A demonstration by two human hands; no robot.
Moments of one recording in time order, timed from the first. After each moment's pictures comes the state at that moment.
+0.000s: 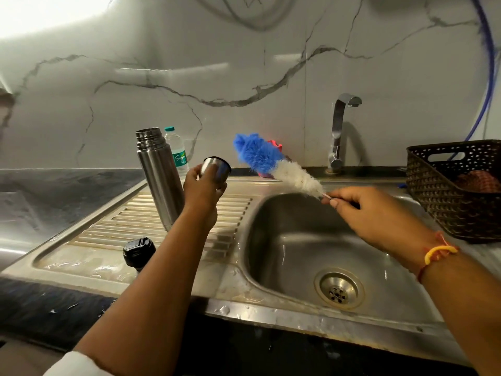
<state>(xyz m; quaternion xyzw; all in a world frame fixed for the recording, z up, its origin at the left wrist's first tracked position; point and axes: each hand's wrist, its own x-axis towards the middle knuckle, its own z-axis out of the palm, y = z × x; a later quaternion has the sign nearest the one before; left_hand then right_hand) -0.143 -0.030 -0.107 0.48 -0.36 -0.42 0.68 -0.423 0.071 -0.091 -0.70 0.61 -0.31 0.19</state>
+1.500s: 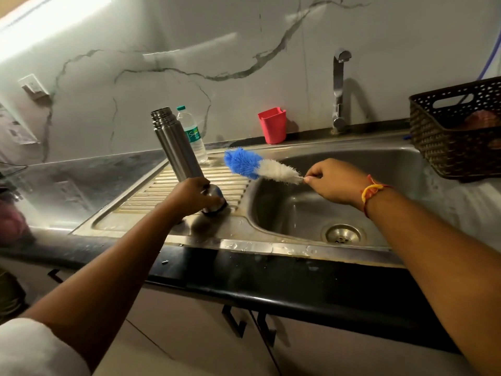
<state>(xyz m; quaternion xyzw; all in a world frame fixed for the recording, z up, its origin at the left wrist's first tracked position) -0.089 0.059 -0.118 0.73 -0.65 -0.11 0.17 -0.409 0.066 -0.116 -0.75 0.59 -0.23 0.20</state>
